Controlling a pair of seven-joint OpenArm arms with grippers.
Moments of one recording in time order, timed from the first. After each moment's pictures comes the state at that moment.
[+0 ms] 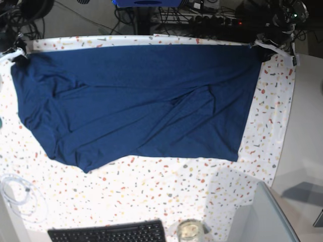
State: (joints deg) left arm 23.2 -2.2 -47.0 81.7 -18.5 -36.7 32.6; right arm -17.7 7.2 50.8 73.6 32.3 38.0 -49.0
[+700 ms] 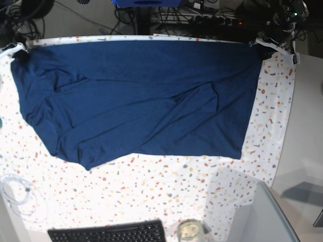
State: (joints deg) left arm 23.7 -2.2 -46.6 81.8 -18.1 -36.7 32.5; right arm -20.1 6.0 50.8 77.7 32.1 38.0 -49.7
